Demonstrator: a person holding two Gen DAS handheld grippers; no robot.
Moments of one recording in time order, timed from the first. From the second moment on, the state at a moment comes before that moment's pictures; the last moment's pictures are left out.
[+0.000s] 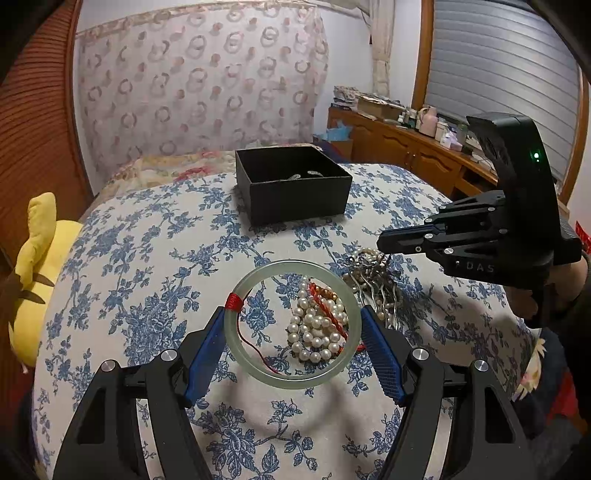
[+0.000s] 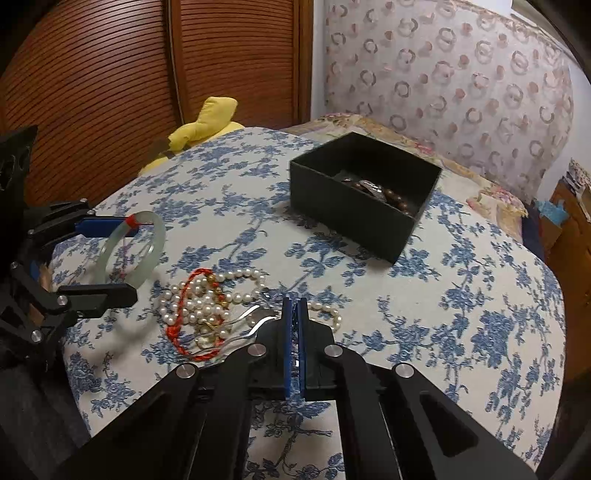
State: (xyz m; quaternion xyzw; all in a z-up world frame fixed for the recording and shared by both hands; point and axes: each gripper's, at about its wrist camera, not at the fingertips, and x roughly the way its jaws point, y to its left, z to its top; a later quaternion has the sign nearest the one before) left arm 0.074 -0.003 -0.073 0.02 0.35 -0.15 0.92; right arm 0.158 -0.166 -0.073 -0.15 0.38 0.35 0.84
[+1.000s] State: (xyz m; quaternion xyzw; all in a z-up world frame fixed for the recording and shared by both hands) left arm 0.108 -0.011 -0.039 0.04 0.32 -0.15 0.93; right arm 0.175 -0.181 0.018 -0.13 0.29 0.34 0.89
